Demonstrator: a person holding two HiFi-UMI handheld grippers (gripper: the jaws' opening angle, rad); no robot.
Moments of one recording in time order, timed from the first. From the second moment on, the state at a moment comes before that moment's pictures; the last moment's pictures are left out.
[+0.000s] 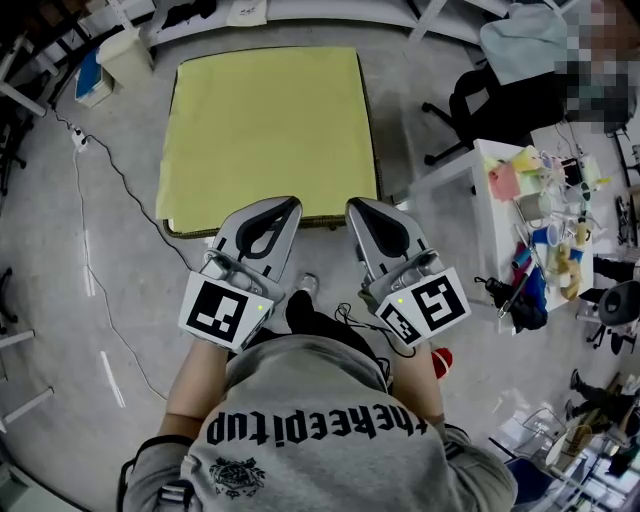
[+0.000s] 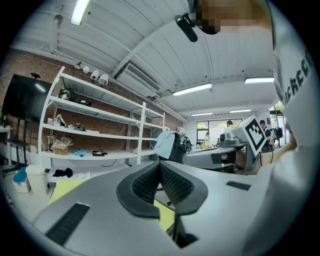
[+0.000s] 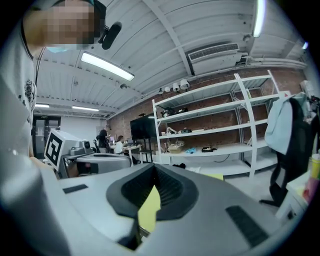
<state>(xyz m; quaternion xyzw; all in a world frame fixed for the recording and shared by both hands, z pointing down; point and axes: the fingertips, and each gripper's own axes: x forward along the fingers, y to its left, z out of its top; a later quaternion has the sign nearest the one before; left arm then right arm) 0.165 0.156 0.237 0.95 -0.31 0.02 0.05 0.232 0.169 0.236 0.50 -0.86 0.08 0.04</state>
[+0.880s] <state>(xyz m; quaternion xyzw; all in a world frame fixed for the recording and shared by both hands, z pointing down) 0.126 0.120 0.267 0.92 -0.39 0.06 0.06 0.267 0.127 0.278 0.52 -0.85 0.13 0.04</state>
